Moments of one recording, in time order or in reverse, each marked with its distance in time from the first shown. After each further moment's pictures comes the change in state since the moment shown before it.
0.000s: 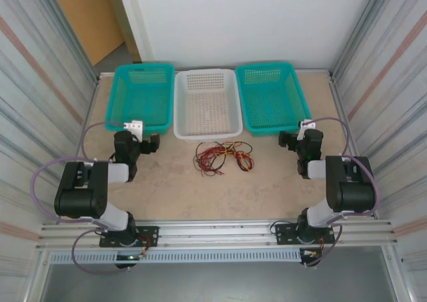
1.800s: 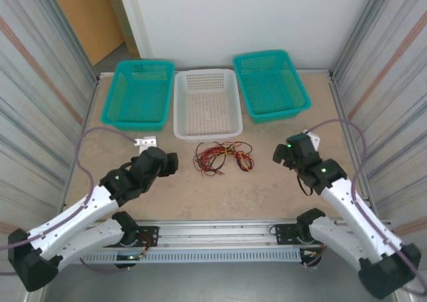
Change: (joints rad) left arm -0.760 -0.671 0.284 -1.318 -0.550 -0.727; right arm 0.546 -0.687 0.384 -1.559 0.391 0.653
